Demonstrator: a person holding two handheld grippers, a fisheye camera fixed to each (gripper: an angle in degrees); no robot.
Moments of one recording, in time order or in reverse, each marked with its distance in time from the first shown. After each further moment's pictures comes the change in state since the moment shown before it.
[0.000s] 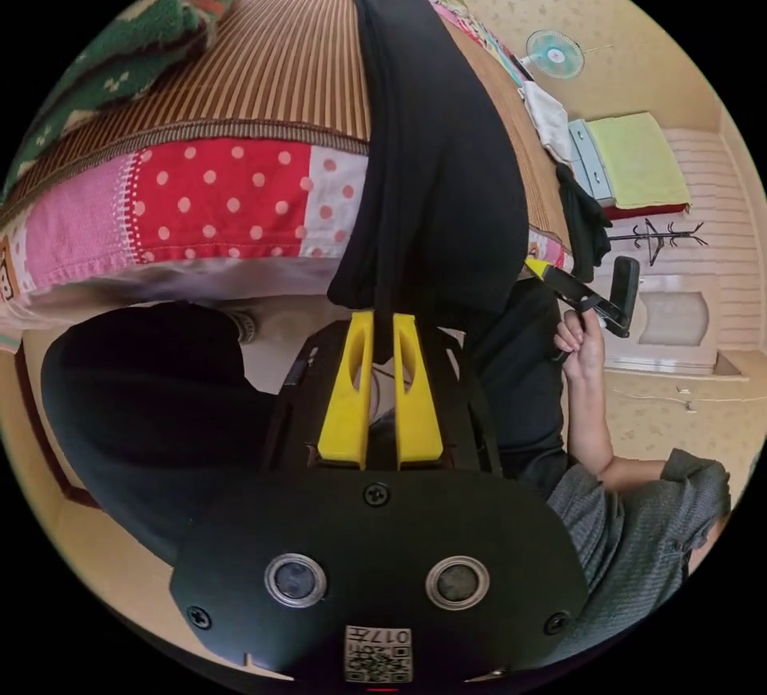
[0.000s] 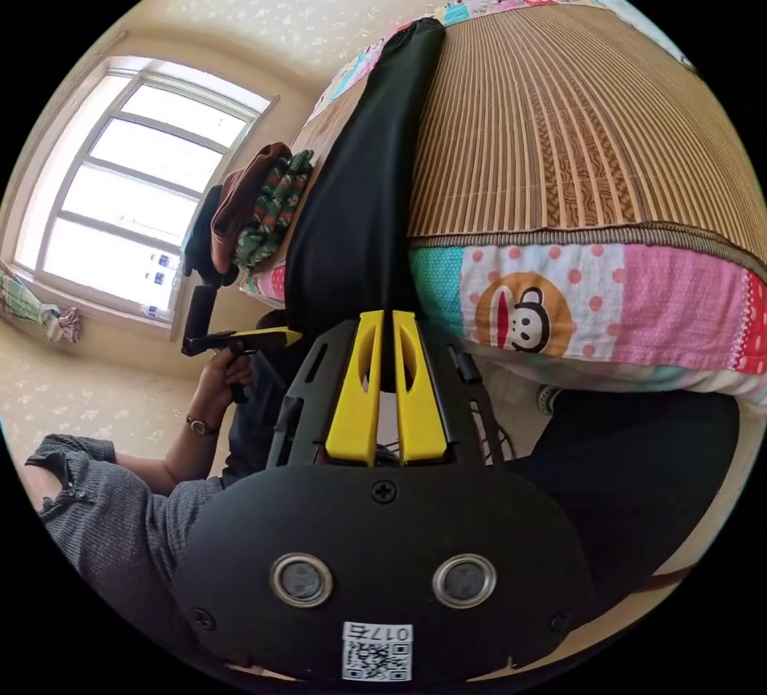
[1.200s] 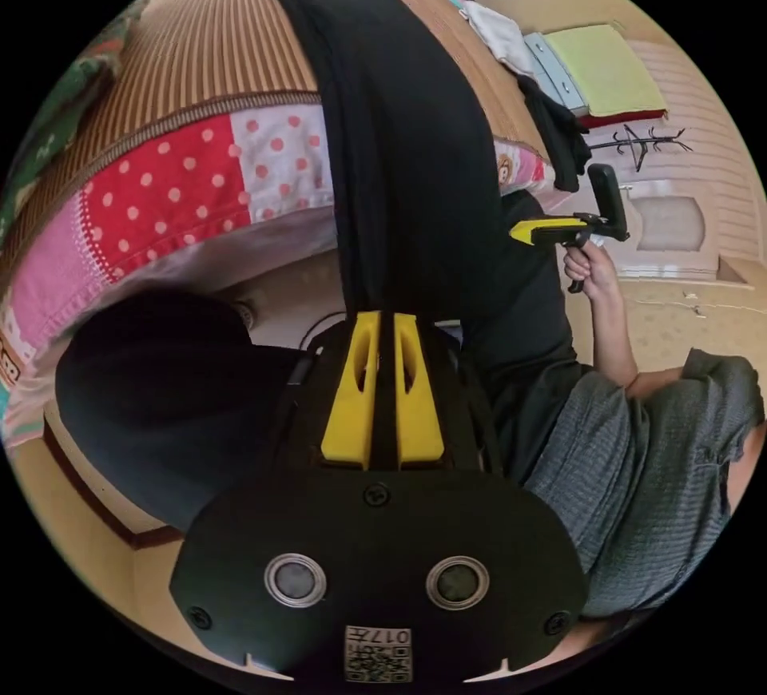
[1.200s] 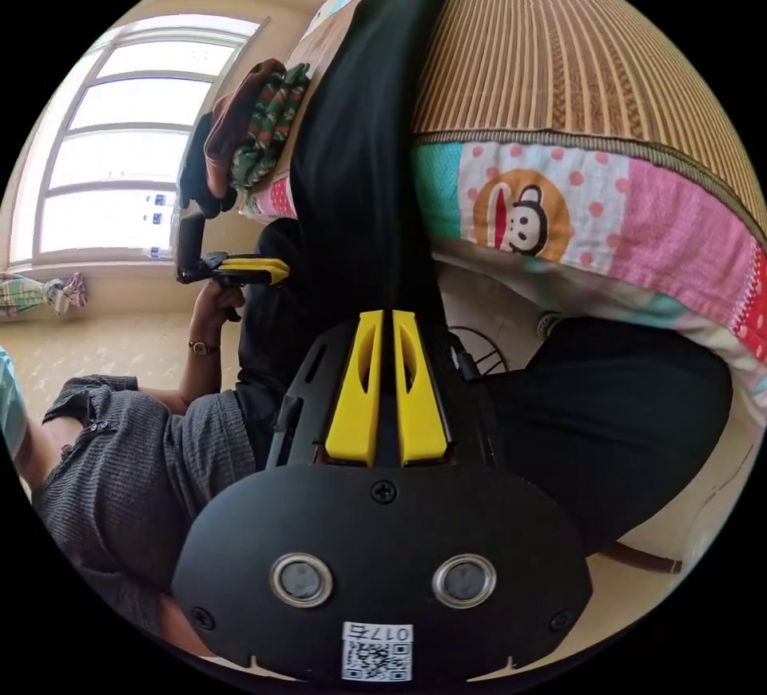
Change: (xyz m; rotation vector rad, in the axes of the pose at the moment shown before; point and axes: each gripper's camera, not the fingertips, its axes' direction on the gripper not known) left arm 0.009 -0.058 -0.025 -0.032 0.094 0.237; right arm -0.013 -0.027 -0.039 -0.251 -0.058 -0.009
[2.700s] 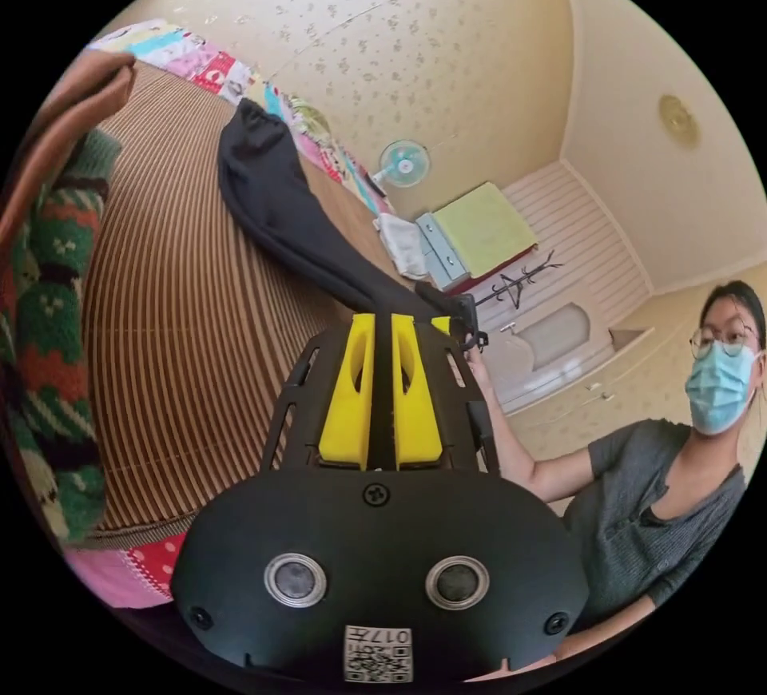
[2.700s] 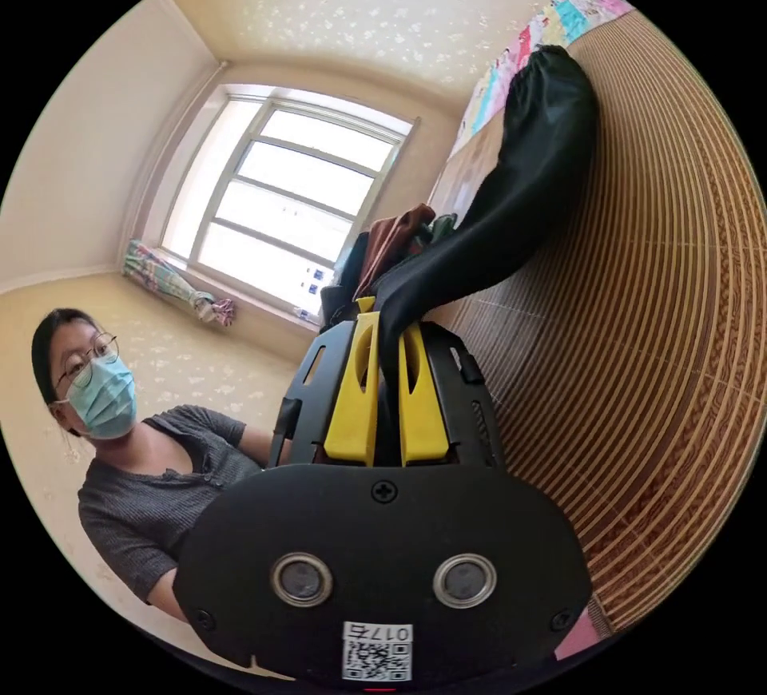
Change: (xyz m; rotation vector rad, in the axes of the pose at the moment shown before) left arm -0.037 -0.038 -0.069 0.544 0.372 0.207; right arm -0.002 0.015 -0.053 0.281 -0.558 -0.347
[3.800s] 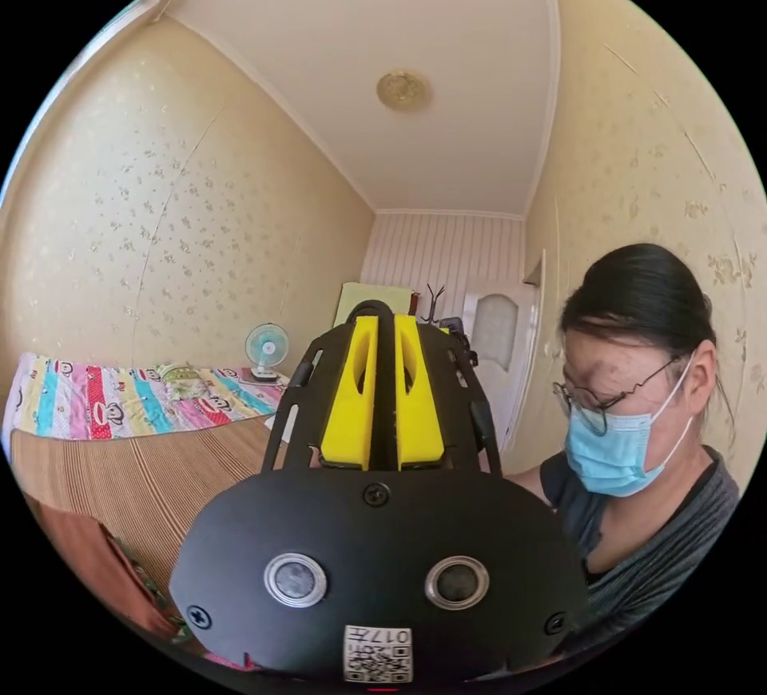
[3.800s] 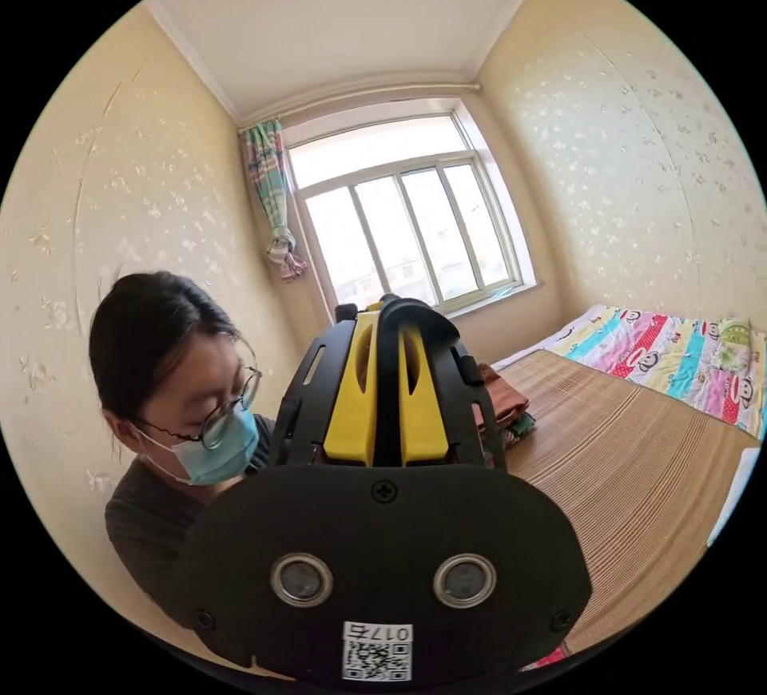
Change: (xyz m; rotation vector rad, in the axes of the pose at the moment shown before) left arm 0.394 -0.069 -0.123 0.344 0.041 0.549; right arm -0.469 0.019 -0.004 0.102 0.215 -0.628
